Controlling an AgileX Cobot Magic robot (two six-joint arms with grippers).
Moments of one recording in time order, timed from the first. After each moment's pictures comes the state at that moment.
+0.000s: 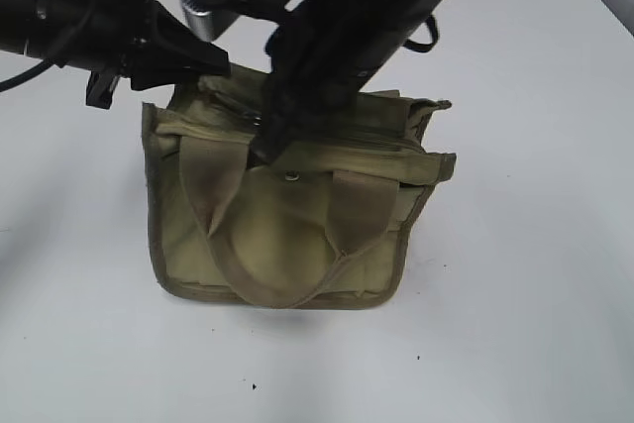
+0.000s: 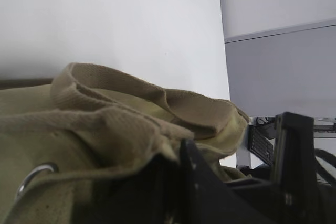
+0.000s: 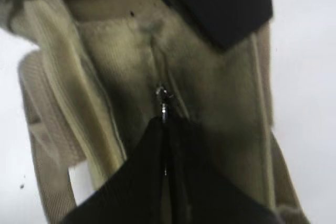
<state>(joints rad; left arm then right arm) -0.21 1.68 -1.11 -1.23 0.88 0.55 0.69 1.85 -1.43 0.20 0.66 -0.68</state>
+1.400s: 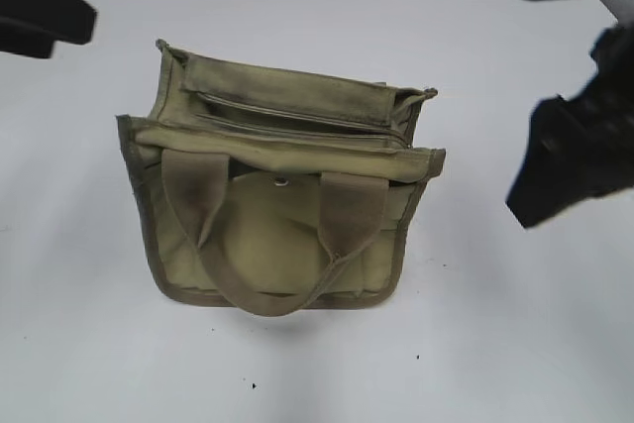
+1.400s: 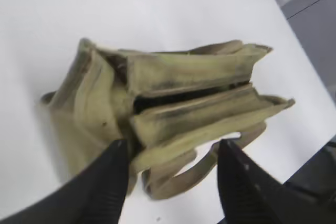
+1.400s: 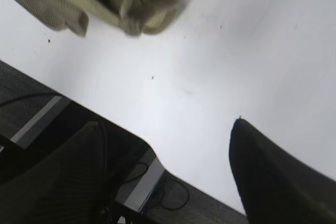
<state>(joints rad) -0.19 1.28 -1.12 -0.68 0.95 0.39 0.38 1.40 -1.17 0.24 1.21 -0.26</state>
